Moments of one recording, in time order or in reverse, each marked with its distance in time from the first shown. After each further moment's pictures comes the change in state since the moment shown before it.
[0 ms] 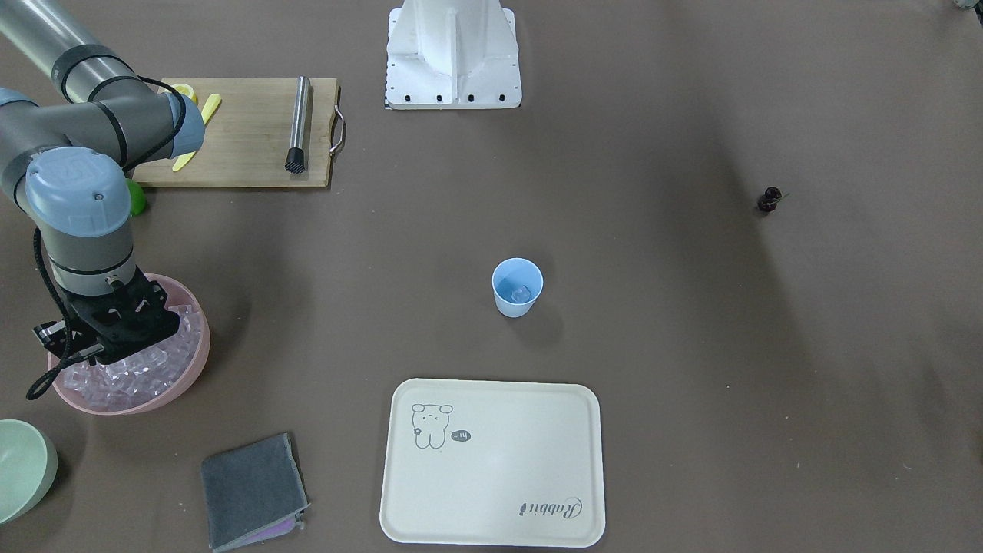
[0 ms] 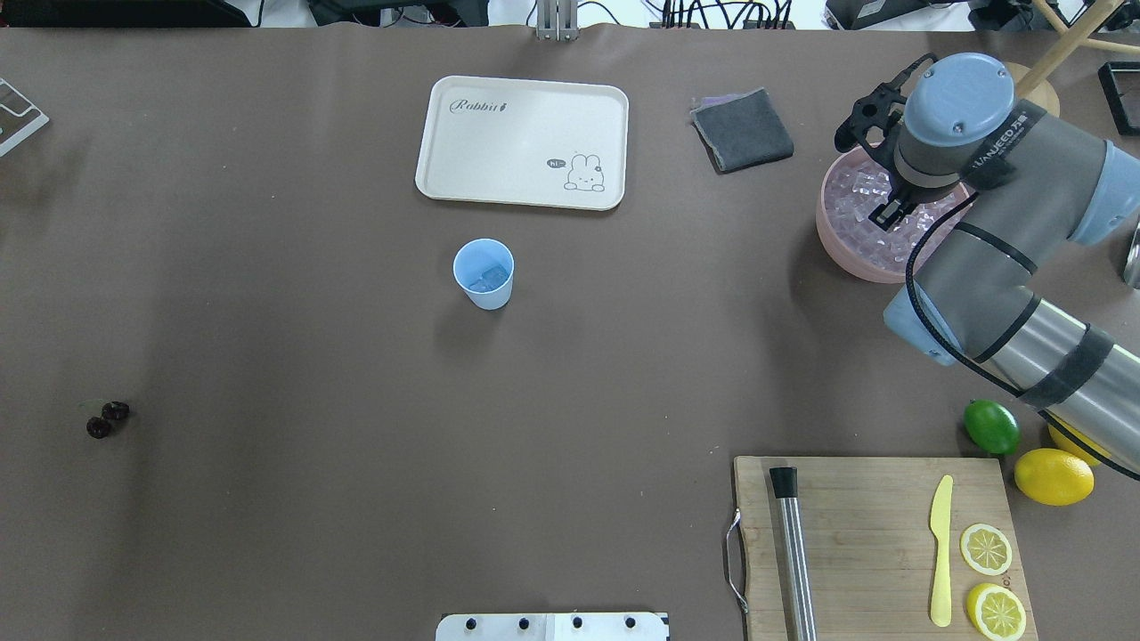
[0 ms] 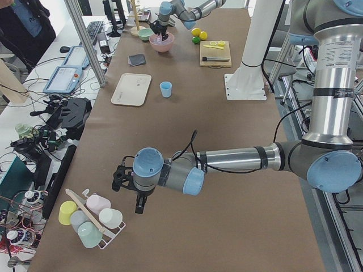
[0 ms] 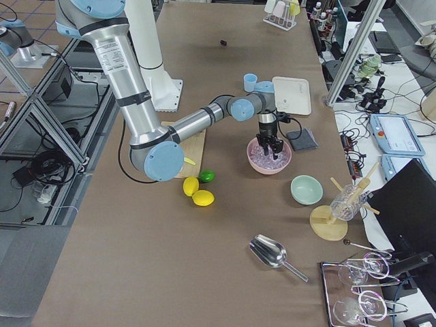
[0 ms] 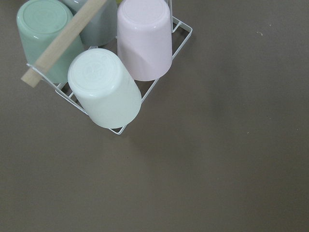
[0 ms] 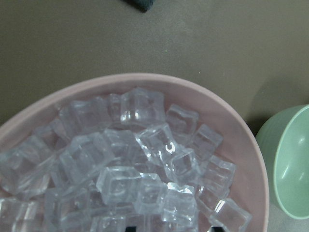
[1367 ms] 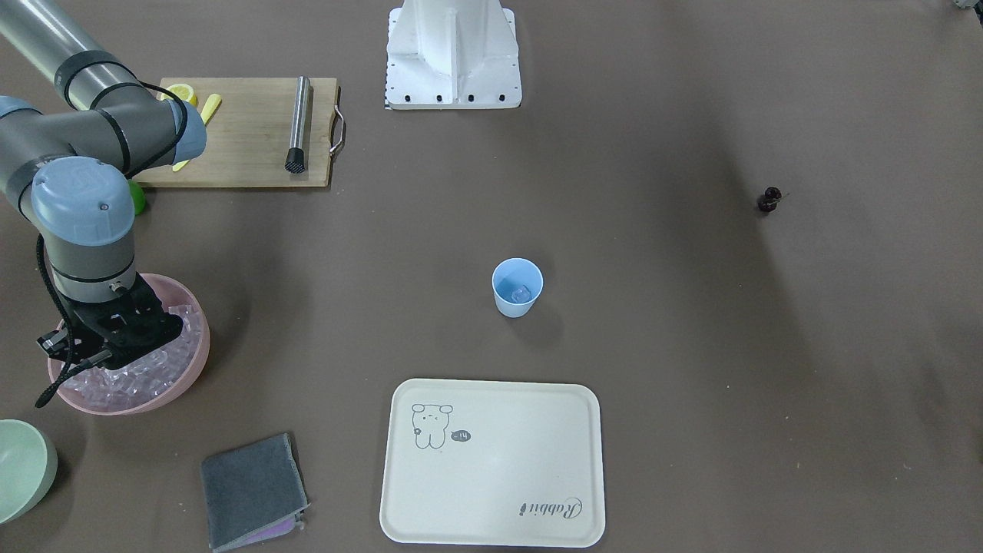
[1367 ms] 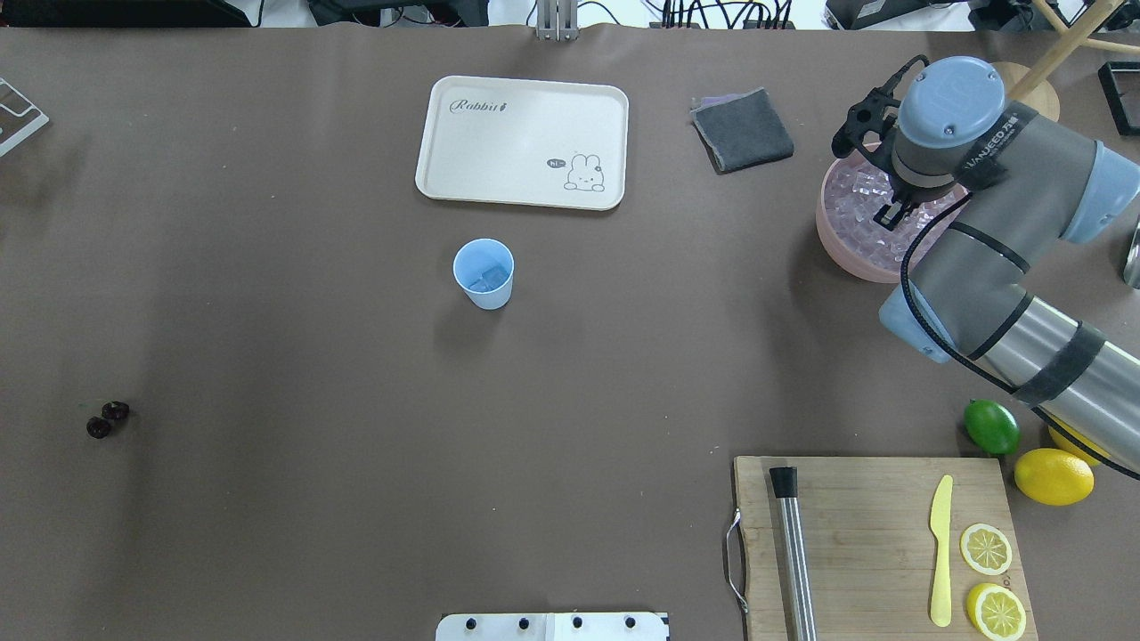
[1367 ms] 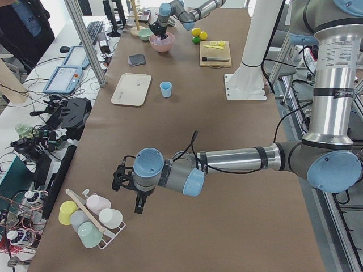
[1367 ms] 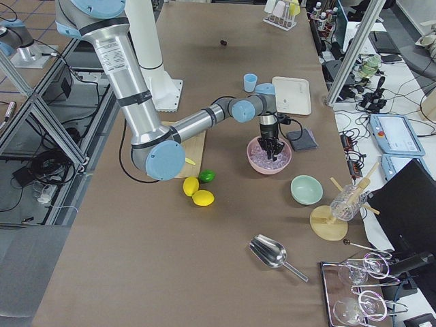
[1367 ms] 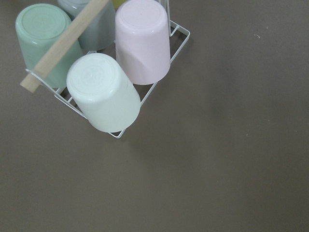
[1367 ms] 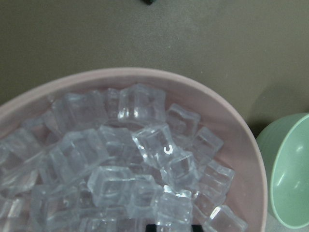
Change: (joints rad) left arm 0.000 0.002 0.005 -0.025 0.000 -0.002; right arm -0.001 0.011 -0.023 0.002 -0.019 -0.058
